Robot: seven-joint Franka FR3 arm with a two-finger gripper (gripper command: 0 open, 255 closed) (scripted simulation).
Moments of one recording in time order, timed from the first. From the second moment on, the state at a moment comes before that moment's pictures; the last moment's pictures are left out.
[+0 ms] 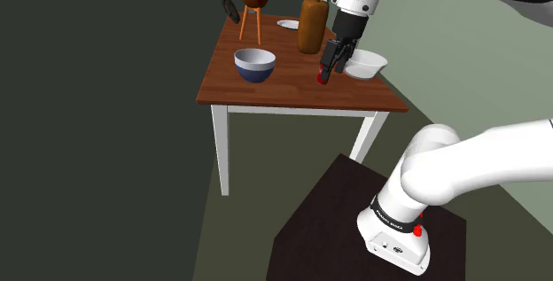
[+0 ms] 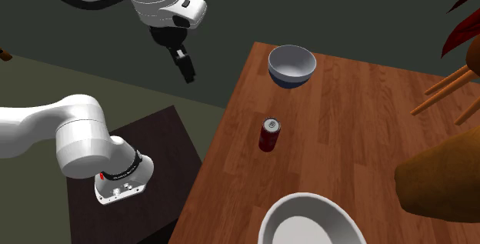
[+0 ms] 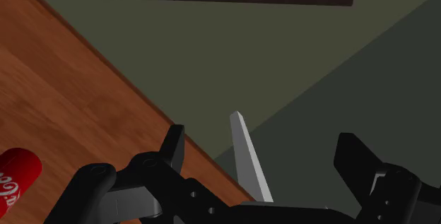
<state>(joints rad) -0.02 -0.81 -0.07 -2.38 0.02 1.61 -0.05</state>
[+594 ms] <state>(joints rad) -0.05 -0.66 -0.19 -2.30 -0.07 1.69 -0.21</state>
